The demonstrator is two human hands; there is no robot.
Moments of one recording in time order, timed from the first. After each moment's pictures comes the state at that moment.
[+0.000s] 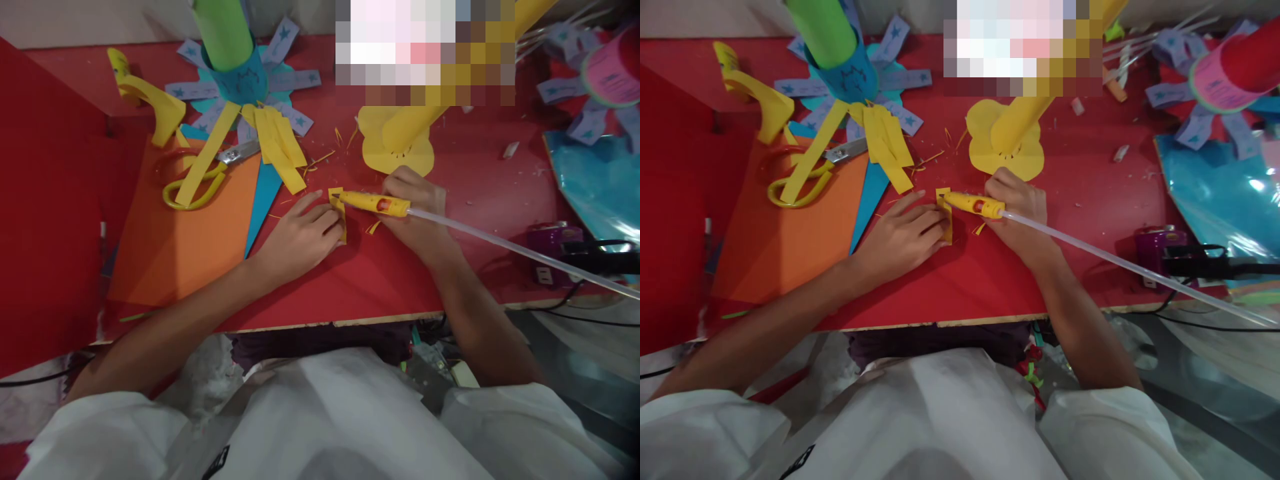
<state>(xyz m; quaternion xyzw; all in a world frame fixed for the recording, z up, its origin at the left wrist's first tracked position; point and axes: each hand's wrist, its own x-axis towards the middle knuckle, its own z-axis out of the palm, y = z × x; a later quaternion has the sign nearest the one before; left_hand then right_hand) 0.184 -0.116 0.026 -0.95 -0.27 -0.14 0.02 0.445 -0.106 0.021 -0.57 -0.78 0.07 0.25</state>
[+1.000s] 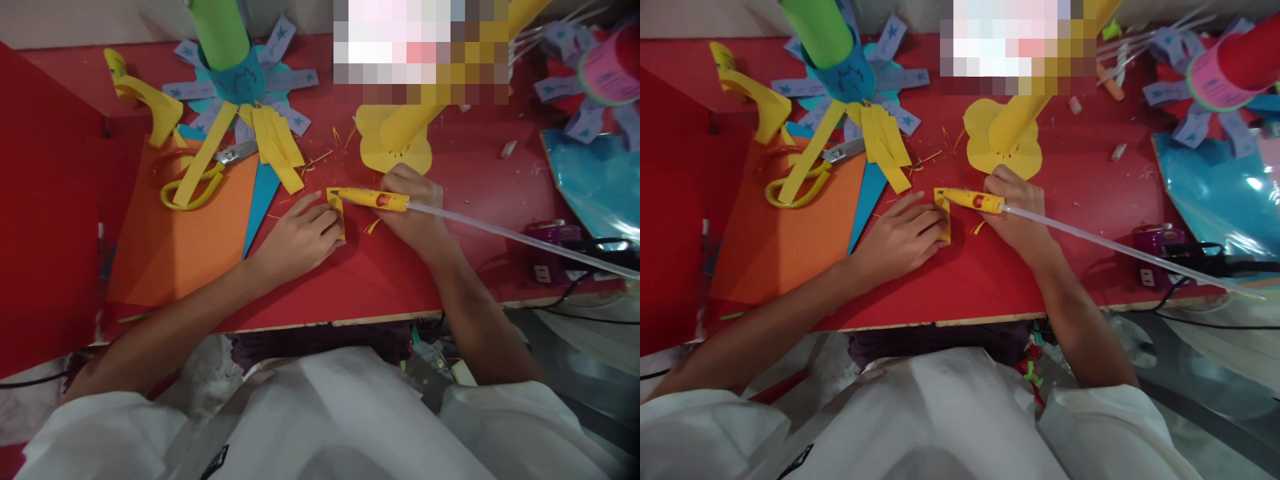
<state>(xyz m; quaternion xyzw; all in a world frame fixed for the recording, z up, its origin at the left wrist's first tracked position) 0.186 -0.118 0.026 -0.95 -0.27 -0.14 0.02 0.446 -0.102 0.021 -0.58 -0.77 0.10 0.23</state>
